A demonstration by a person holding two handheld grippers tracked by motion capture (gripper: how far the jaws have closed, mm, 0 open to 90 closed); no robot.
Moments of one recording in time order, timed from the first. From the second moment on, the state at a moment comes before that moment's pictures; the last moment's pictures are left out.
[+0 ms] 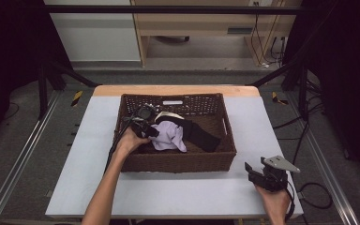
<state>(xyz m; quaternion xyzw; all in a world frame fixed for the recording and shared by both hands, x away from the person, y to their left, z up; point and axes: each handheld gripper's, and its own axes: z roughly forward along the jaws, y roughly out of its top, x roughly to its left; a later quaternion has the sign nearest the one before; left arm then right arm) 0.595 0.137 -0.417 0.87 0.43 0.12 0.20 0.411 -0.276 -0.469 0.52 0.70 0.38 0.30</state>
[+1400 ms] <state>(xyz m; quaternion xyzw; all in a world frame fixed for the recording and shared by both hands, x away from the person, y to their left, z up) 0.562 0.159 -0.379 0.79 0.40 0.20 0.43 0.410 -0.278 -0.468 0.52 0.70 0.39 0.30</state>
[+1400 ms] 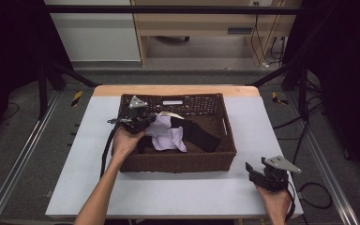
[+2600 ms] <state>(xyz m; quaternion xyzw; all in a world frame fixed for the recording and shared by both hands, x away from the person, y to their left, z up) 0.458 0.188 -0.303 0.69 0.32 0.24 0.60 0.409 -0.279 -0.468 0.53 0.70 0.38 0.30</state>
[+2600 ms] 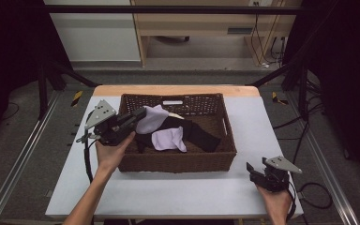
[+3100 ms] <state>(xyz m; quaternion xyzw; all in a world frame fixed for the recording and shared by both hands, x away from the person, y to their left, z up) 0.412 0.206 -0.293 0.69 0.29 0.23 0.62 0.408 -0.280 -0.468 0.52 0.70 0.39 0.30</state>
